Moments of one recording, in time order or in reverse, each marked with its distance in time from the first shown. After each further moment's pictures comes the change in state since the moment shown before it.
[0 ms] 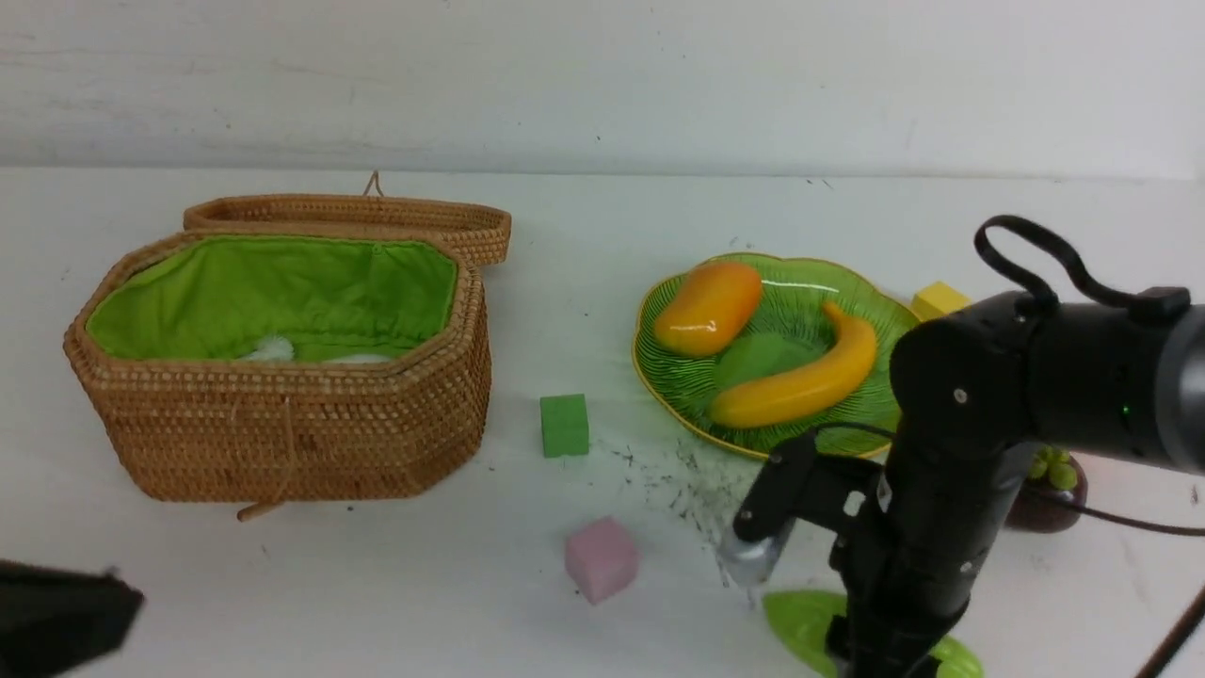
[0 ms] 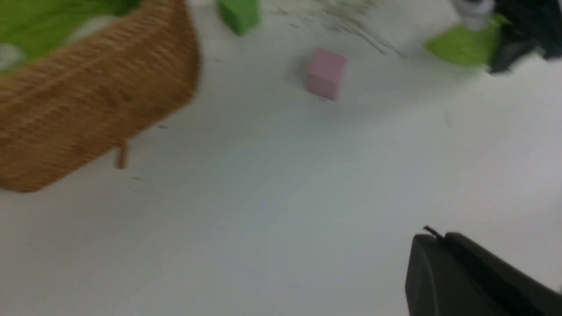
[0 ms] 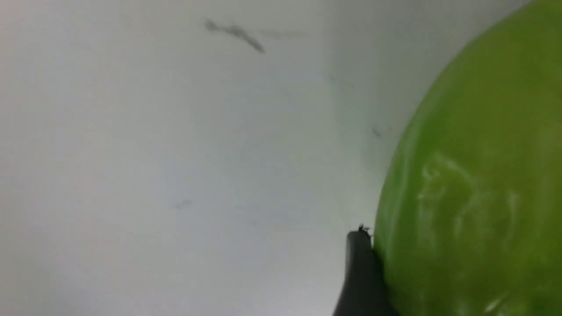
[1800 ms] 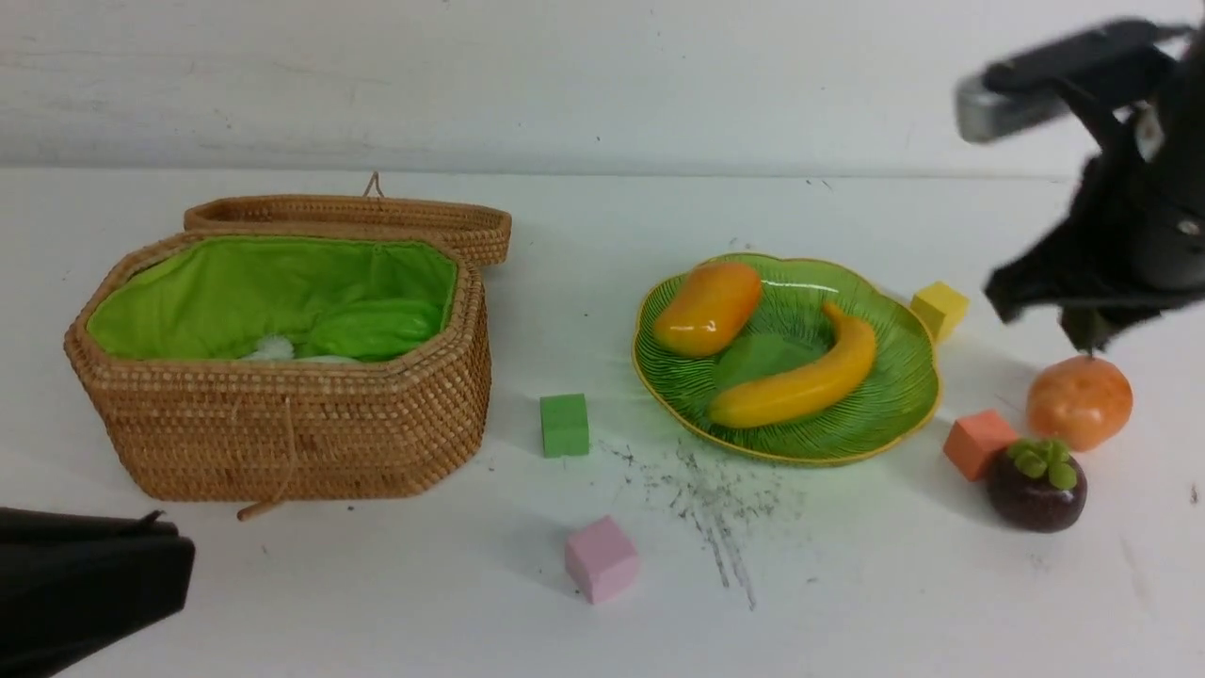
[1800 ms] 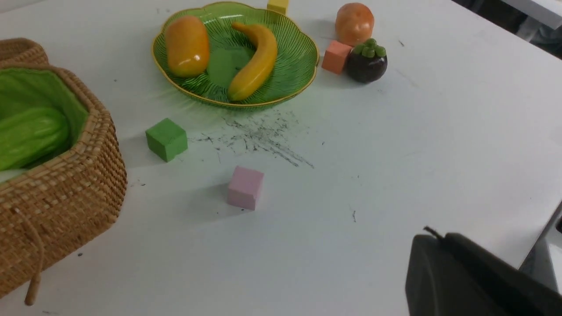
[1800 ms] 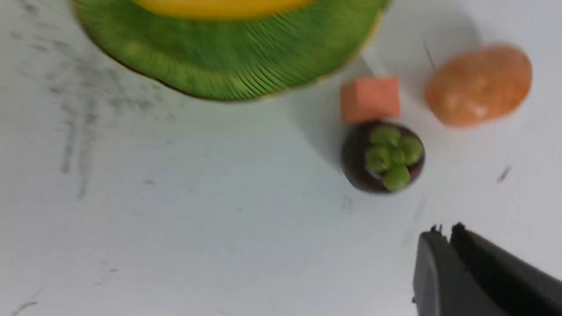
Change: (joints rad) right arm -0.309 -0.176 -0.300 -0.273 0.198 0.623; left arm 0.000 -0.045 0.001 -0.238 -0.209 0.193
